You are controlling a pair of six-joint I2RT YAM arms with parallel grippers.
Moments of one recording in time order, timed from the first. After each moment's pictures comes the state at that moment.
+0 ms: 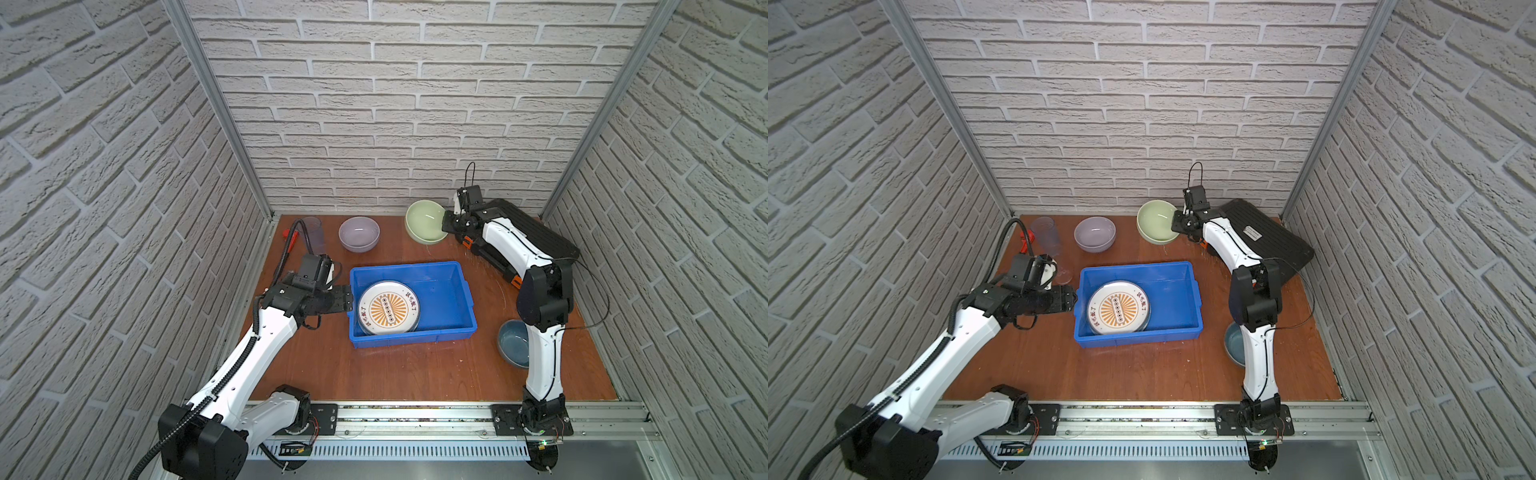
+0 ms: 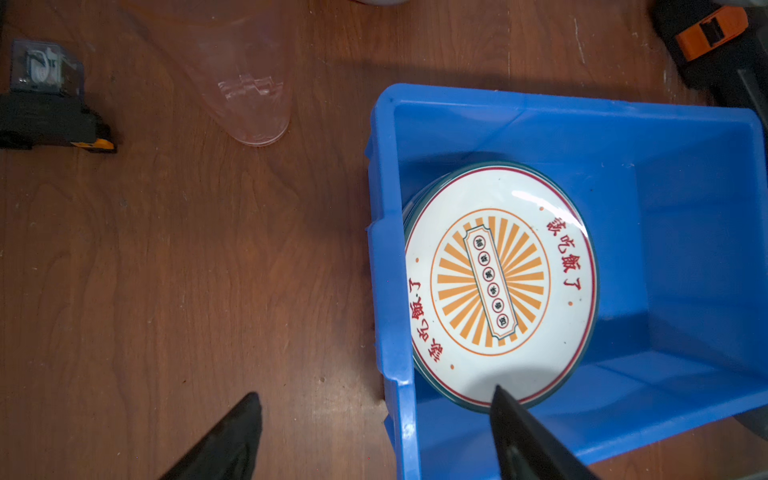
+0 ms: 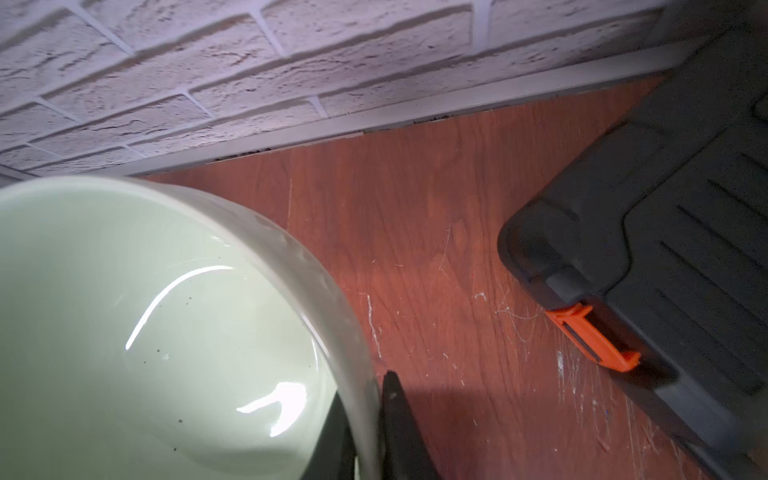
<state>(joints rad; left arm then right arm) -0.33 1.08 0.97 -0.89 0.04 -0.37 0.22 2.12 1.95 -0.65 -0.07 0.44</state>
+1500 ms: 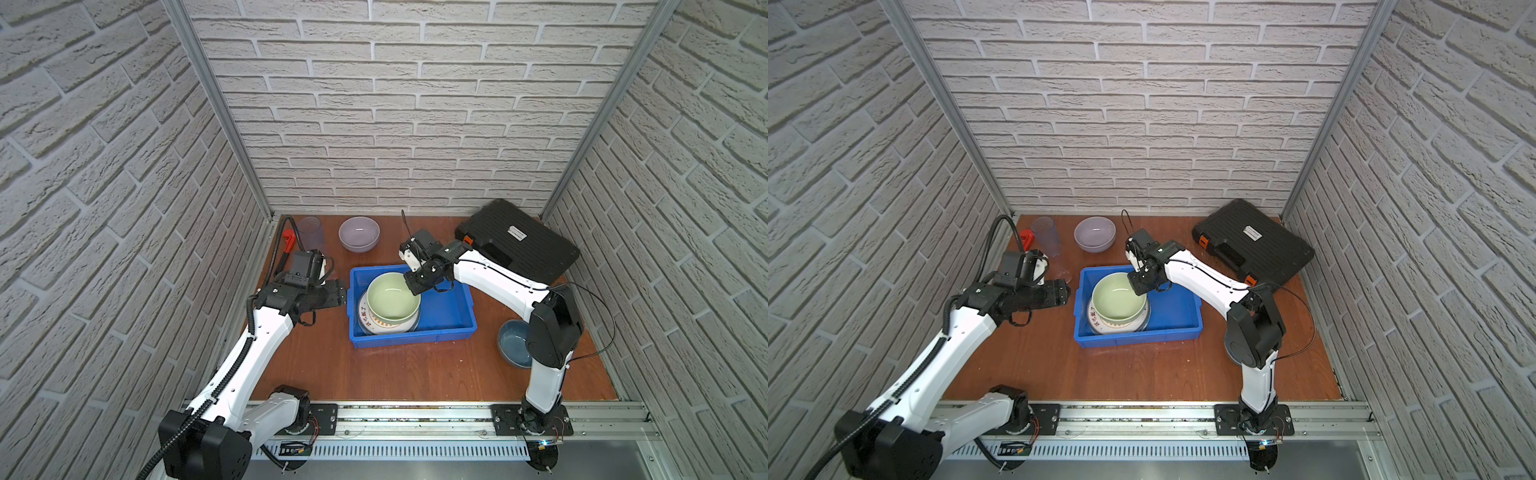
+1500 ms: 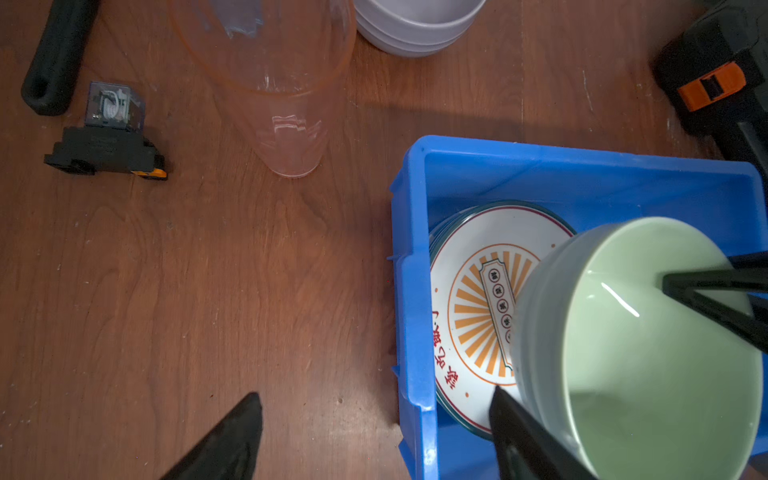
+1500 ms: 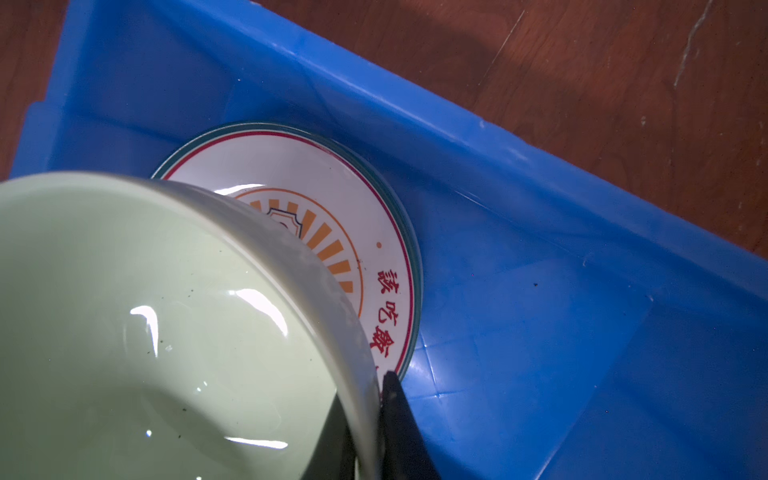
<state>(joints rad) -0.26 1.07 0.99 -0.87 0.03 -0.35 0.66 1.88 1.63 -0.93 -0.04 0.24</state>
